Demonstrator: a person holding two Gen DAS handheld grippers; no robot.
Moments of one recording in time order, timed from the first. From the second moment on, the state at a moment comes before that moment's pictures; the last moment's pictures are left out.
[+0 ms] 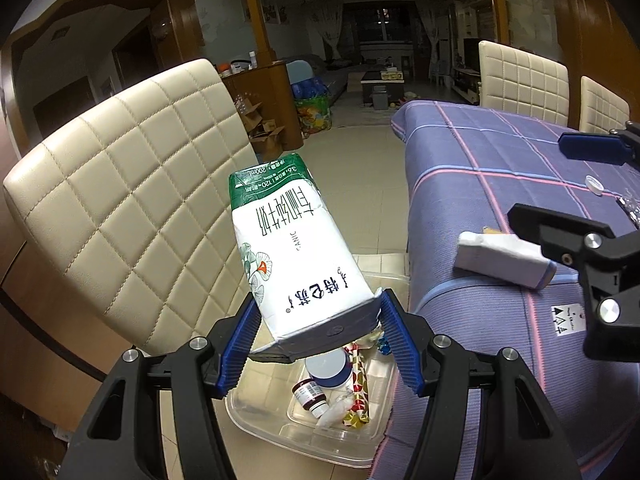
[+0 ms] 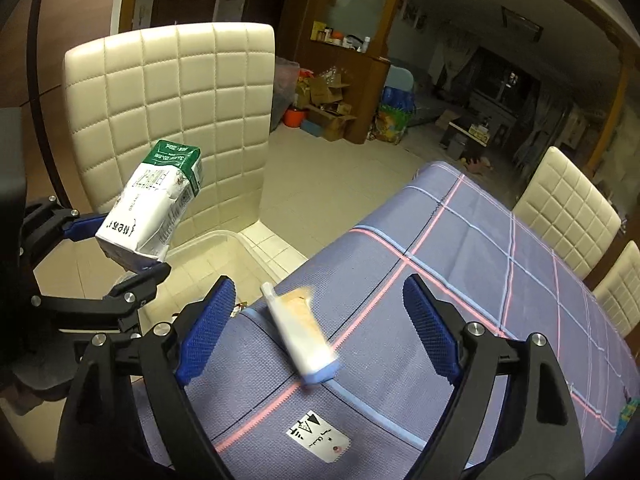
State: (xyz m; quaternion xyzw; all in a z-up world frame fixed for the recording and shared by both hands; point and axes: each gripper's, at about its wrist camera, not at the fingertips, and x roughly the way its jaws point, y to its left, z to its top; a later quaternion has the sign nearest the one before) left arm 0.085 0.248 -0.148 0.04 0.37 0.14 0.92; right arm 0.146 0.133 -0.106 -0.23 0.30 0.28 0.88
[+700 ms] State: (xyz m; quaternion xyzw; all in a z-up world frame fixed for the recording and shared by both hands) left arm 0.087 0.244 -0.160 0.03 0.38 0.13 0.92; right arm 0.149 0.122 -0.153 -0.24 0.39 0.30 0.84
